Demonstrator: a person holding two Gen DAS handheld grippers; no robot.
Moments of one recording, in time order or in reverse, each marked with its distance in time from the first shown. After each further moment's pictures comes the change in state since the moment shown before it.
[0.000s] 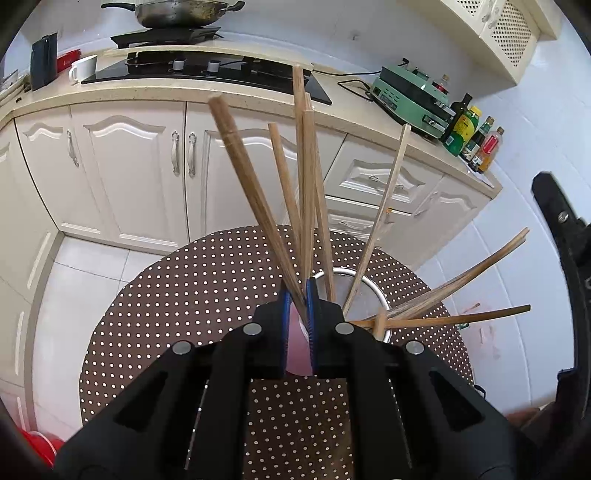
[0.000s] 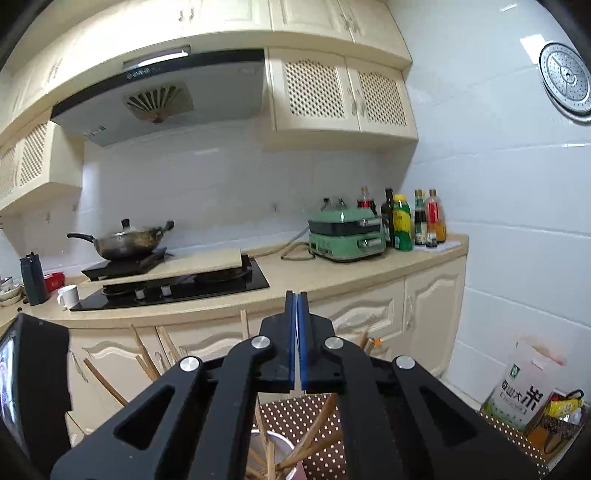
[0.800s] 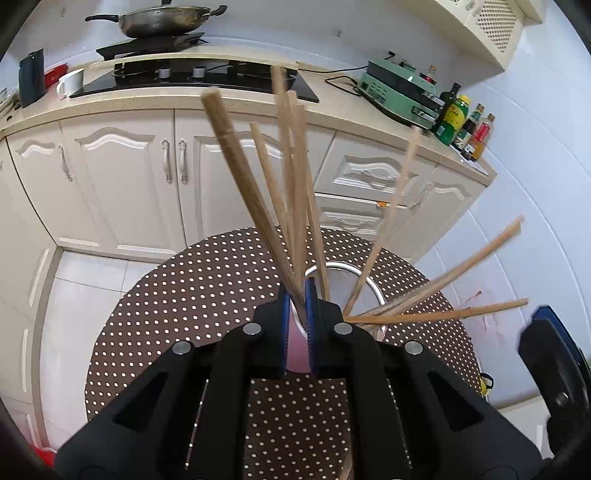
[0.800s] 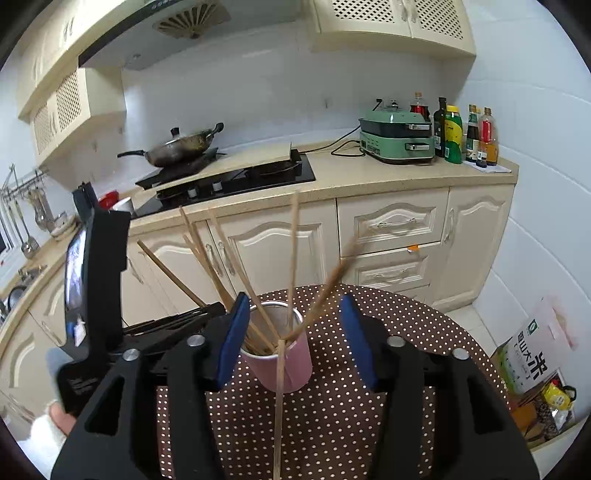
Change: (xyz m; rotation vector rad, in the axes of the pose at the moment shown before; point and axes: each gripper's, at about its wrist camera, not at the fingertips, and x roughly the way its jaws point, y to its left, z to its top) left arm 0.000 -0.006 -0.001 0.061 0.005 -0.002; right arm -0.039 -0.028 0.003 -0.040 0.403 0.243
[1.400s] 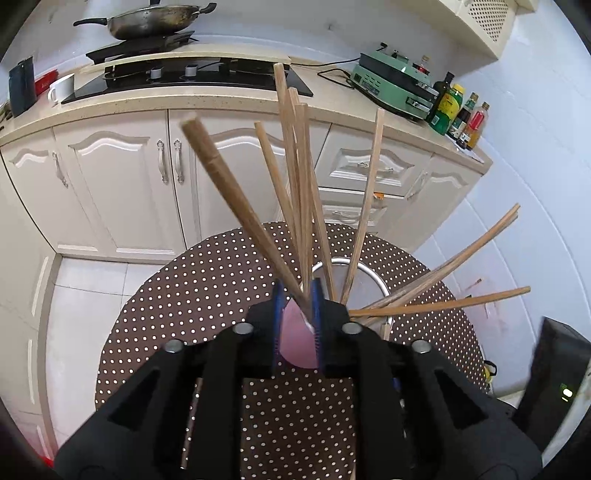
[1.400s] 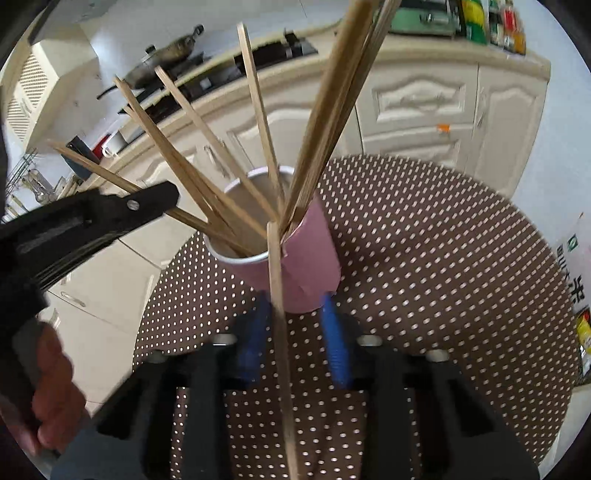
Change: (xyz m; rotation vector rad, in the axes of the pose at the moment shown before) left arm 0.000 0.003 0.003 0.055 0.027 -0.016; right arm 0.112 -0.010 -0.050 0.134 0.437 0.126
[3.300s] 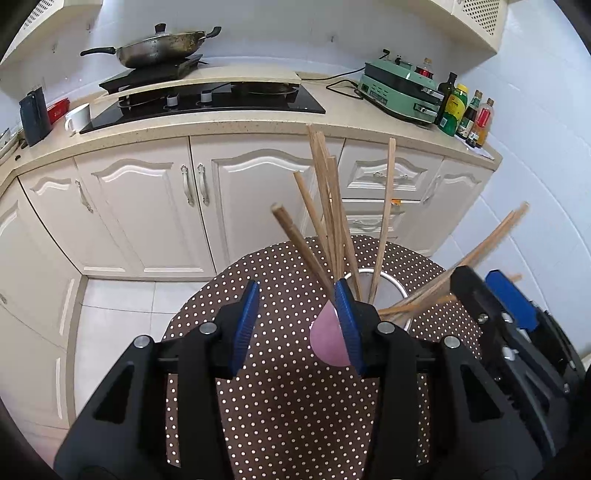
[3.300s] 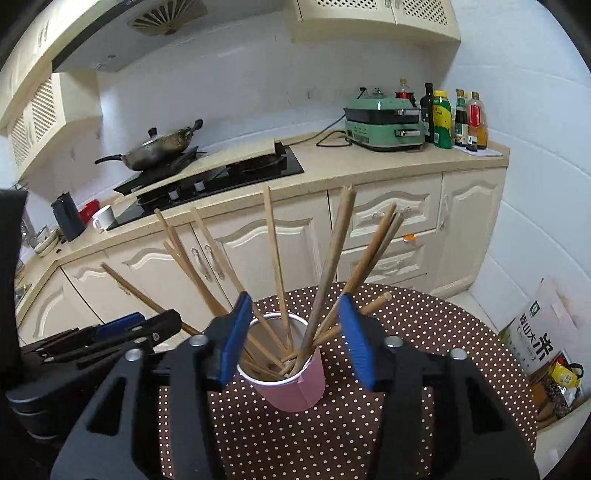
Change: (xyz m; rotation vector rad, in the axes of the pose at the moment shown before) left arm -0.038 0.010 0.011 0.061 -0.040 0.089; right arm -0.082 0.042 0.016 -0.071 -0.436 -0.163
